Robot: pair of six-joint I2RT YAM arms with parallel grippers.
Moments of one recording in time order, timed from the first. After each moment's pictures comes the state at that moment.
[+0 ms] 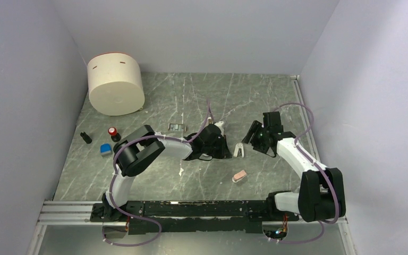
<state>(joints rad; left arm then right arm) -0.99 2.06 1.12 0.32 0.17 -0.80 0.13 1.28 0.69 -0.37 -0.10 0.61</state>
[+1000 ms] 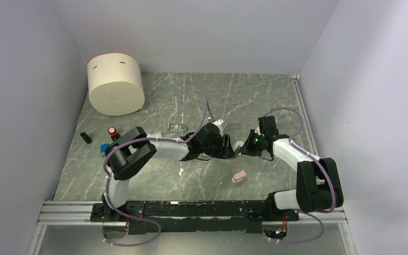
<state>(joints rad) -1.00 1.97 1.08 0.29 0.15 -0.77 0.16 1.36 0.62 -0.33 -0.24 0.54</state>
